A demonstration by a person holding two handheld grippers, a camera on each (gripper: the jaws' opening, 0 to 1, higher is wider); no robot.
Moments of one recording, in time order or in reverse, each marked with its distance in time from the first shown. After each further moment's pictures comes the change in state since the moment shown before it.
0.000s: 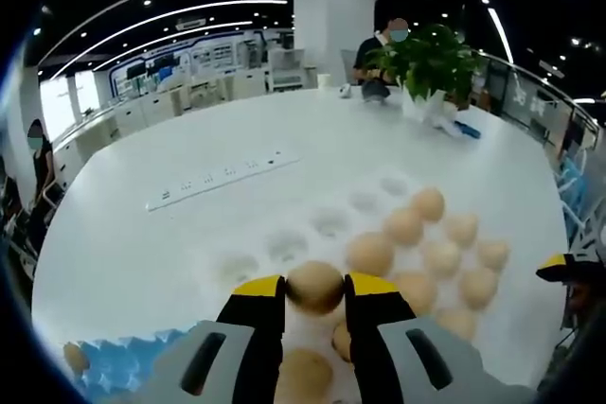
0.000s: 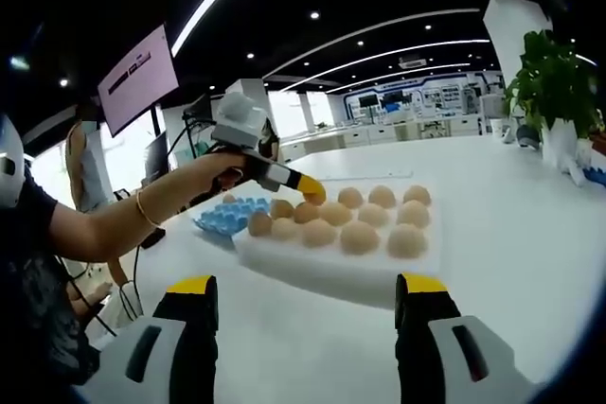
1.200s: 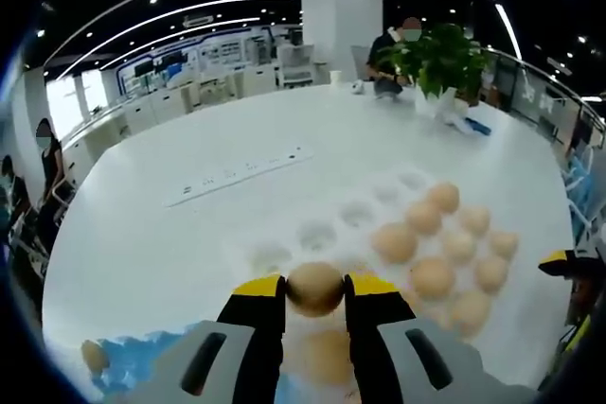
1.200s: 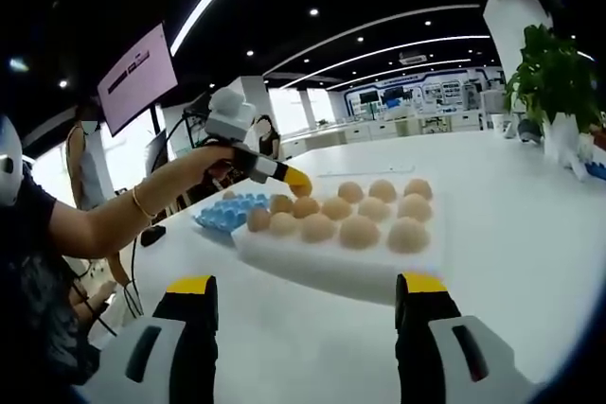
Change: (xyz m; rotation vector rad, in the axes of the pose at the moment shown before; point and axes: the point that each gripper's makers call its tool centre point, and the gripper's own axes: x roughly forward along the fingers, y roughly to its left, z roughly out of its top) left arm -0.013 0.031 -0.006 0.003 0.027 0.057; right arm 0.003 -0.002 -0.006 0.008 0.014 0.006
